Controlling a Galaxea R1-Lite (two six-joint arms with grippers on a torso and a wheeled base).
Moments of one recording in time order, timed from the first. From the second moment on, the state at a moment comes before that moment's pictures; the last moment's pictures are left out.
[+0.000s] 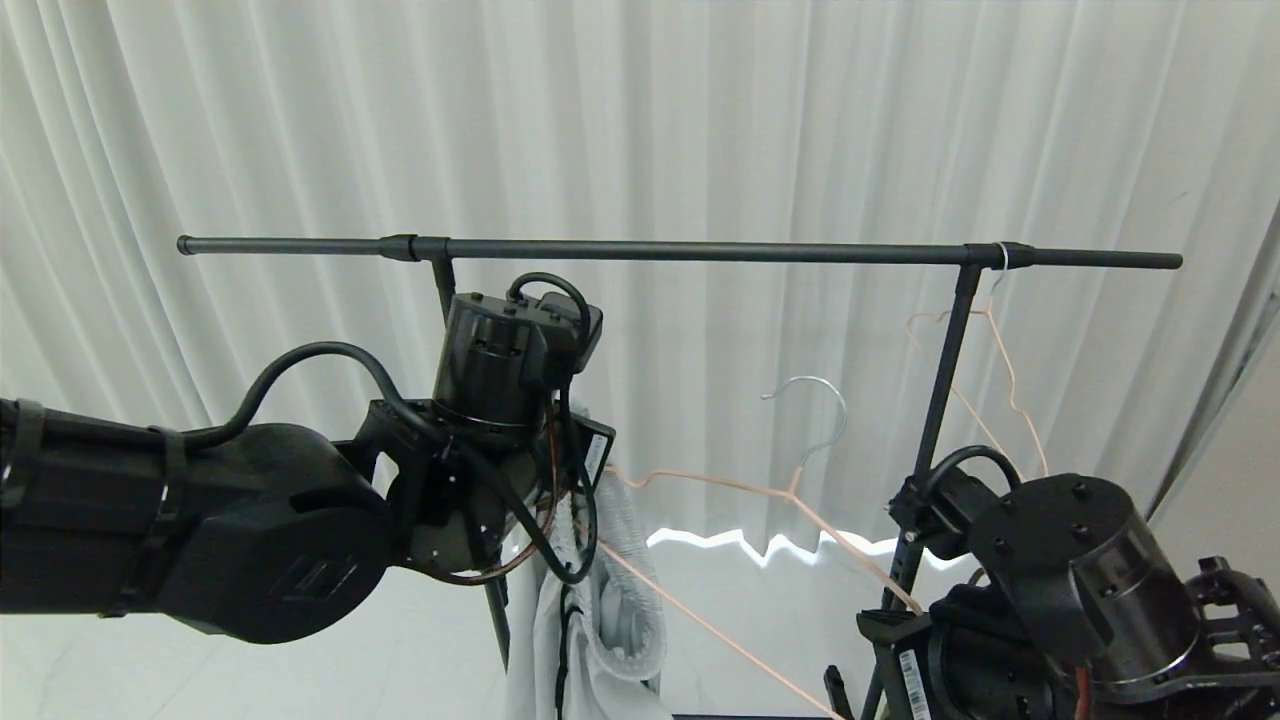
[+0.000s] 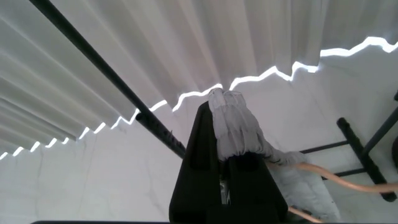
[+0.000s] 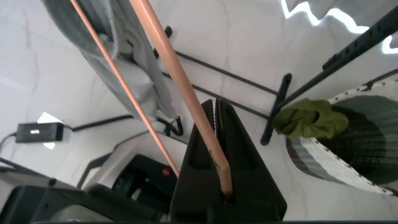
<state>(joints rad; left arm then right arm) -0.66 1.76 -0.99 -0.30 0.52 0.11 1.00 1.54 -0.71 -0.09 -0.34 0.48</state>
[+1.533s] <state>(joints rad) -0.76 1.71 -1.06 -0.15 0.52 -0.08 1.14 1.76 -0.80 -0.32 -0.46 0.58</state>
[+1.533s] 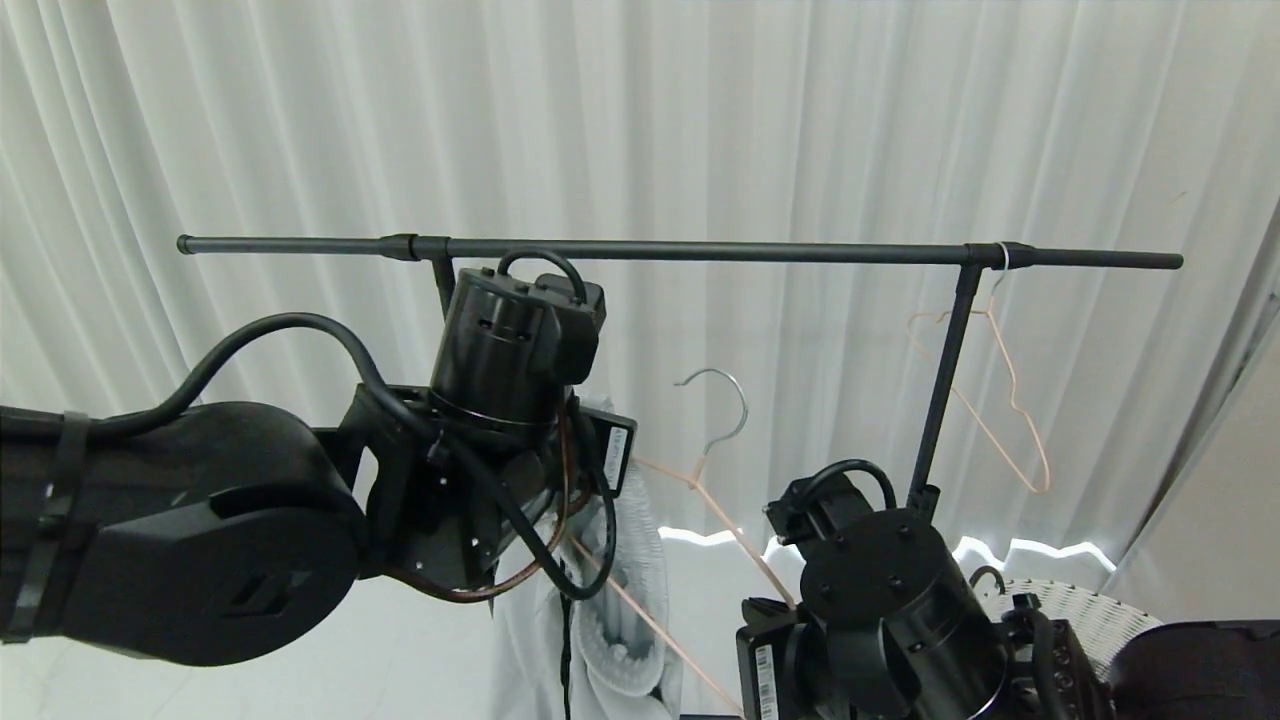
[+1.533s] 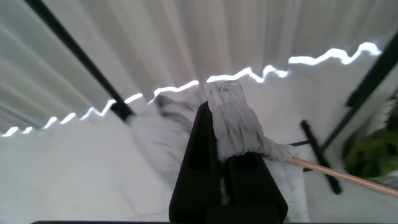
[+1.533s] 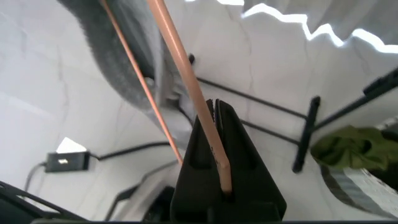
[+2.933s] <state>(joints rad) -0.88 1.58 -1.06 -0.23 0.34 -0.09 1.08 1.69 -0.79 -0.40 -0.46 0.56</state>
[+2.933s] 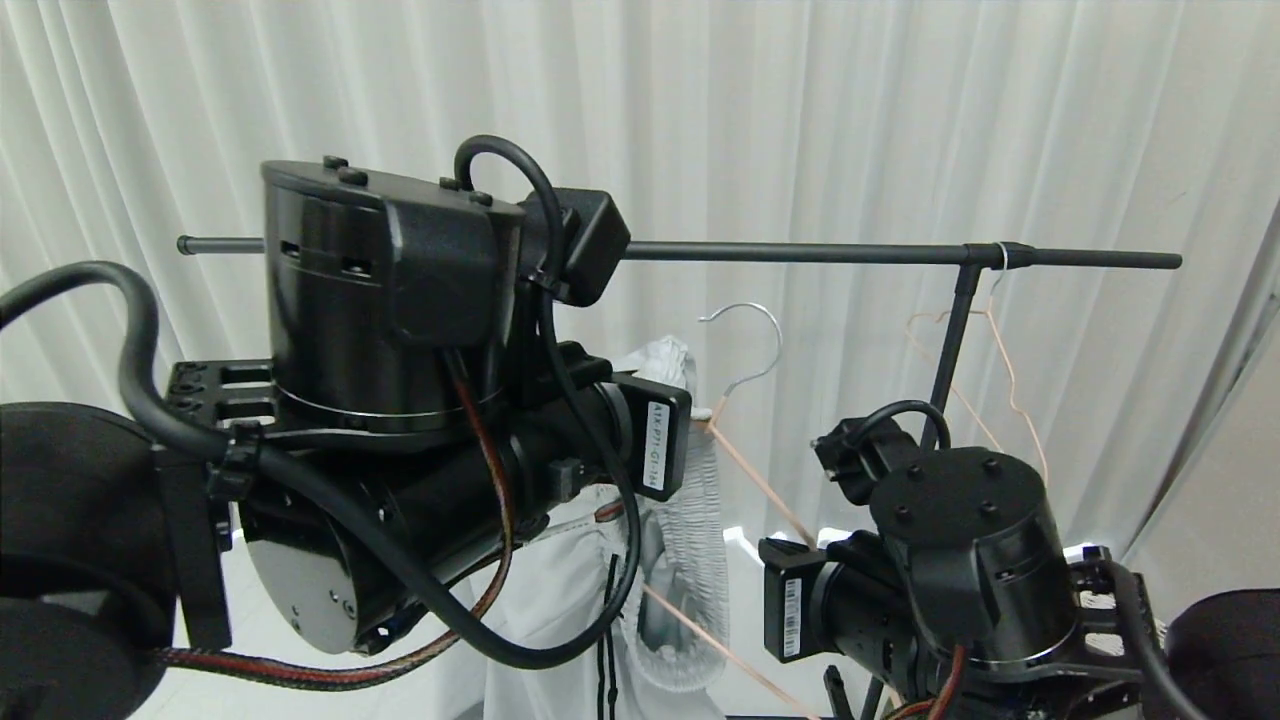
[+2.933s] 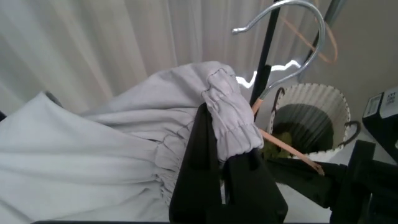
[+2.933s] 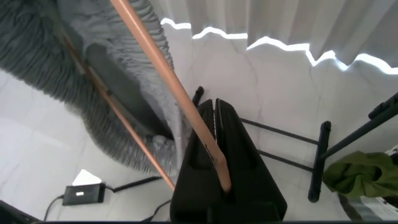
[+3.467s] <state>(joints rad) -0.89 1.57 -1.00 -0.26 0.35 -0.02 1.03 1.61 -0.79 -0.46 -0.46 0.52</state>
